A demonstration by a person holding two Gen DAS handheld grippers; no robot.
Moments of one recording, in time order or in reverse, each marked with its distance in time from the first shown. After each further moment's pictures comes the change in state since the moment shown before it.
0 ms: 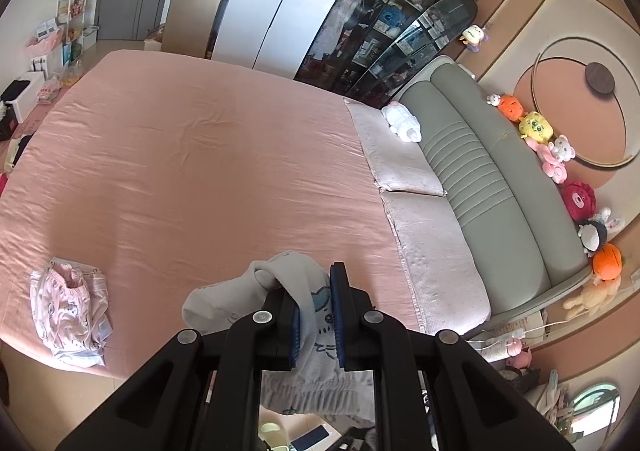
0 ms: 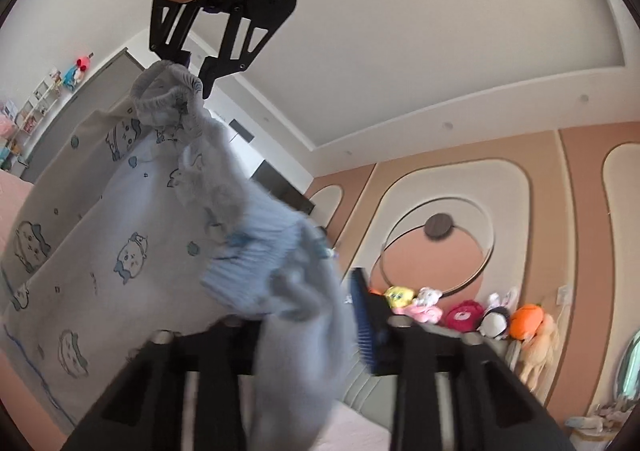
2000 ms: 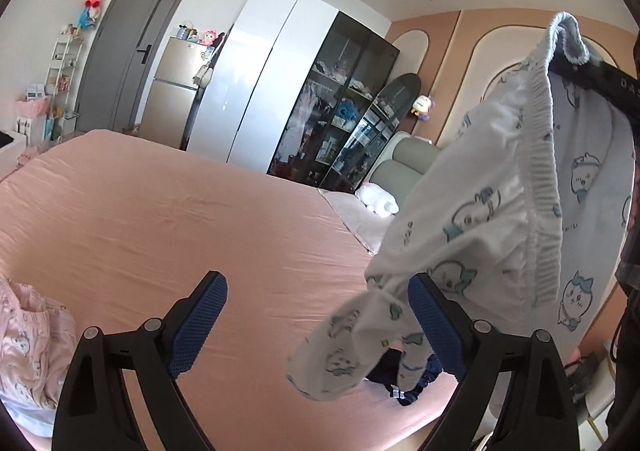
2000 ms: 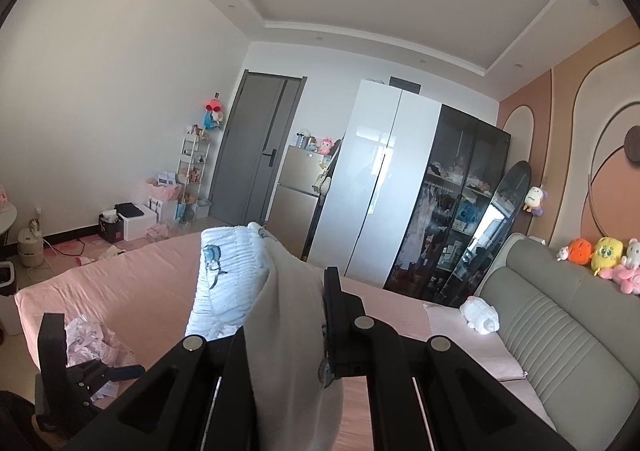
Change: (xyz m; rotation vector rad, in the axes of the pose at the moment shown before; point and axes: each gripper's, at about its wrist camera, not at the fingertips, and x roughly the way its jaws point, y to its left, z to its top) left arm 0.064 0.125 -0.161 0.146 -0.508 -0.141; right arm 0.168 -0.078 0.128 0.276 0.191 0.849
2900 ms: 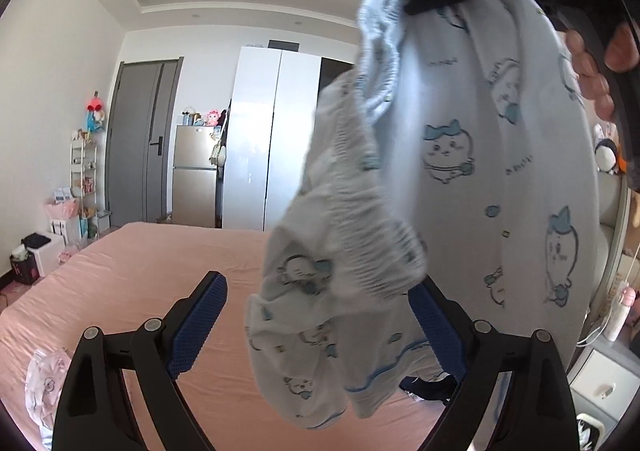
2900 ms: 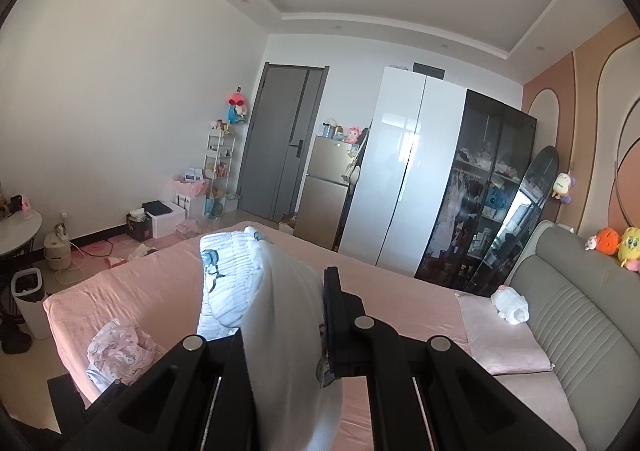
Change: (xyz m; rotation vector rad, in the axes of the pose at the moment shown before) left arm -0.019 -0.070 -0.016 0.323 -0.219 0.177; right arm 0.011 0.023 0.013 0.031 0.051 0.121
